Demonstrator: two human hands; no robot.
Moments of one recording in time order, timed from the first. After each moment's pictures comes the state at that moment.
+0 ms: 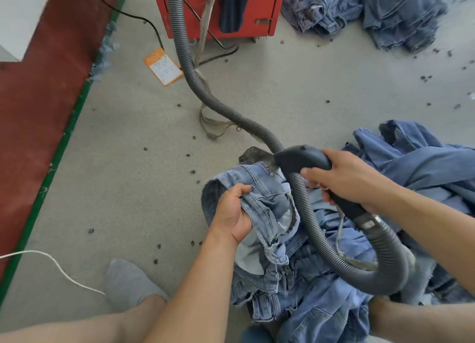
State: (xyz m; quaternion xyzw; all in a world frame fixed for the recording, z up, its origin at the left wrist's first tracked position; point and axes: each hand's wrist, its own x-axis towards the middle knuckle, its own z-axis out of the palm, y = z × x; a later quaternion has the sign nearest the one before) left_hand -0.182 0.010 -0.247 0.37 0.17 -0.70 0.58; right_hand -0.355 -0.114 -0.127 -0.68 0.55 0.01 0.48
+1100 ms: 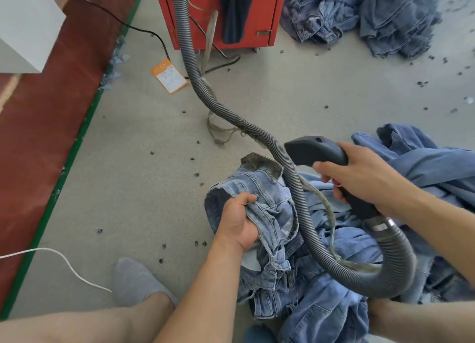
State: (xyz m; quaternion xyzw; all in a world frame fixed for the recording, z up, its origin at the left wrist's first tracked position) left_hand -0.198 0.027 -0.206 0.38 0.20 -0.71 0.56; right_hand -0.370 -0.103 -0.097 -0.69 0.56 -0.04 0.46
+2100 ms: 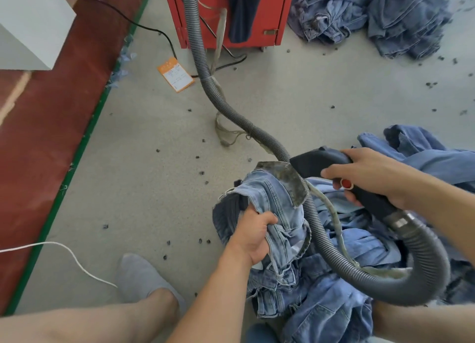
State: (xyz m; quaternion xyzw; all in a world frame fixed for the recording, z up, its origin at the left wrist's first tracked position) left_hand -0.222 0.049 -0.224 0.47 0.04 -0.69 0.55; right_hand -0.369 -0.118 -0.093 -0.62 0.59 0.06 0.52
